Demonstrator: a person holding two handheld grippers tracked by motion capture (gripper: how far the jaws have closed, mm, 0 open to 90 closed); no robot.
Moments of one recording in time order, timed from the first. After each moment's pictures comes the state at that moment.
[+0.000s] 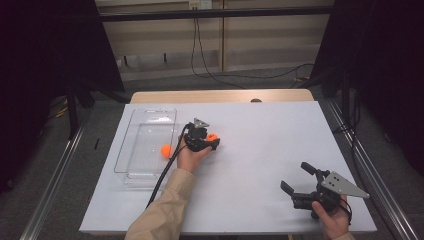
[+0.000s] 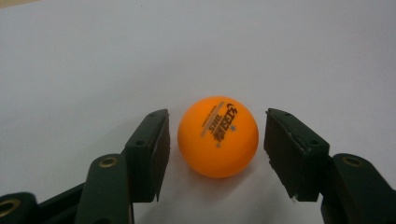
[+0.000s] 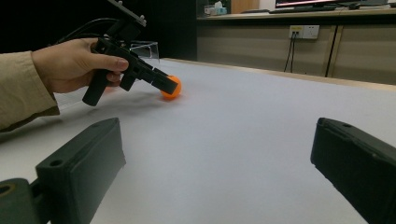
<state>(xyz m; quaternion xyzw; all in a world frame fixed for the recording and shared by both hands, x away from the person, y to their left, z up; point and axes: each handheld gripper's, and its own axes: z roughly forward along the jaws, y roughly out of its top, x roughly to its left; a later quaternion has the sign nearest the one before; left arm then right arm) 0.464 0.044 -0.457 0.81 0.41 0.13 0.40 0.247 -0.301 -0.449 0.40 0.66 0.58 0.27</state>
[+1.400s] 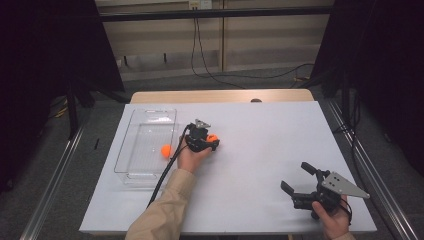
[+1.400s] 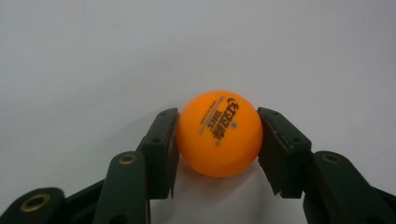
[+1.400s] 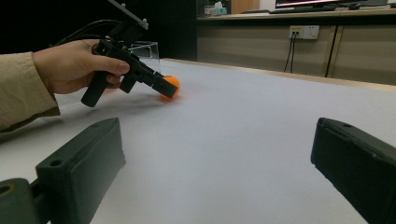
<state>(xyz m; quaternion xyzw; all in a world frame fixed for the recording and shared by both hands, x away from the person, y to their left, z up) 0.463 0.042 -0.458 0.82 0.40 0.12 0.39 0.247 -0.302 -0.449 0.39 0.66 0.58 0.27</state>
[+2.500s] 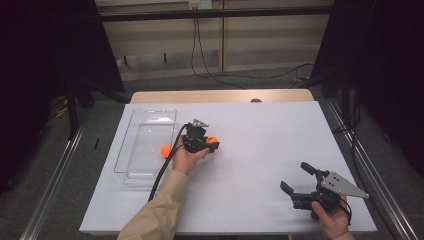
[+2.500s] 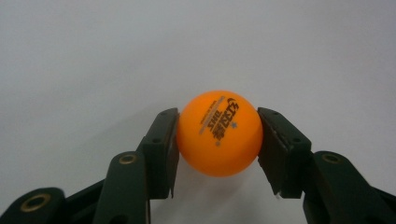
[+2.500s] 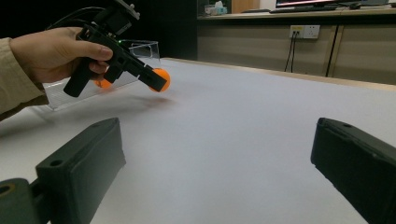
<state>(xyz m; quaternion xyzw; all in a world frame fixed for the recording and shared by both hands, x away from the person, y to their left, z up) 0.451 0.050 -0.437 0.83 0.39 0.08 0.39 0.248 -0.301 -0.449 0.39 0.66 0.58 0.27</state>
